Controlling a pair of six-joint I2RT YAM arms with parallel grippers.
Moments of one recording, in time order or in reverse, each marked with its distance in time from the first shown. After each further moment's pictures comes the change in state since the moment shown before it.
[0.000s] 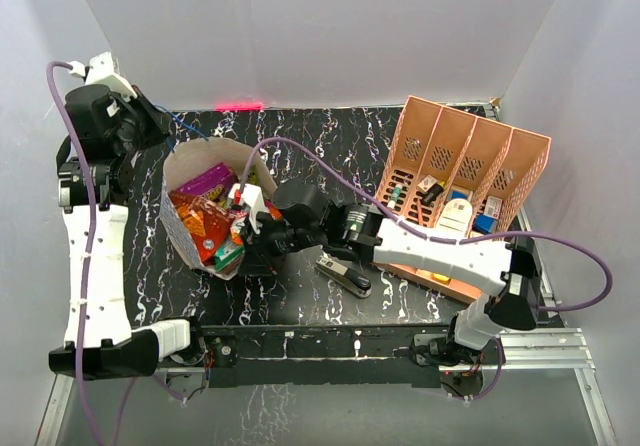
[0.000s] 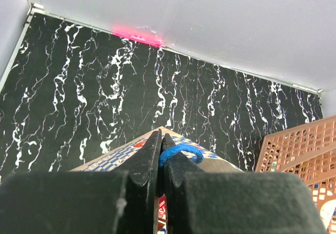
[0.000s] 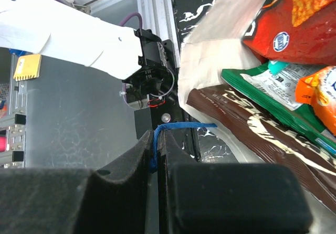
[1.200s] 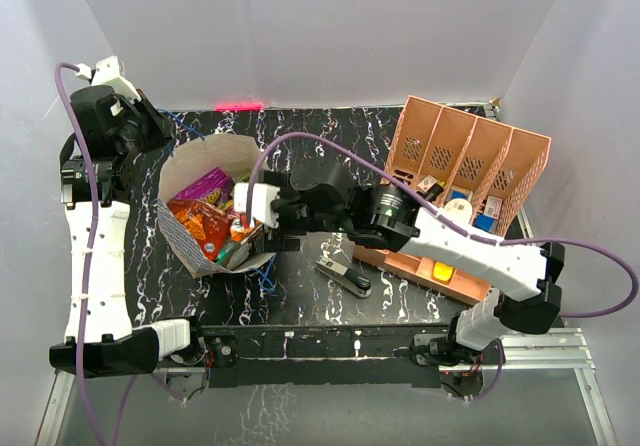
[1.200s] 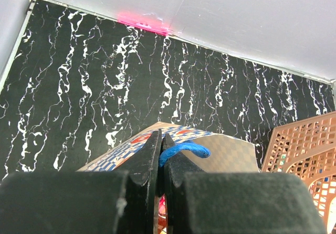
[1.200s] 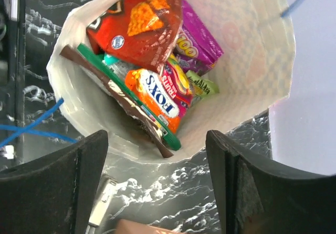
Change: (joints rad) left arm -0.001 -0.005 -0.022 -0.040 -0.003 0.024; right arm 0.000 -0.092 0.216 -0.281 0.397 -0.723
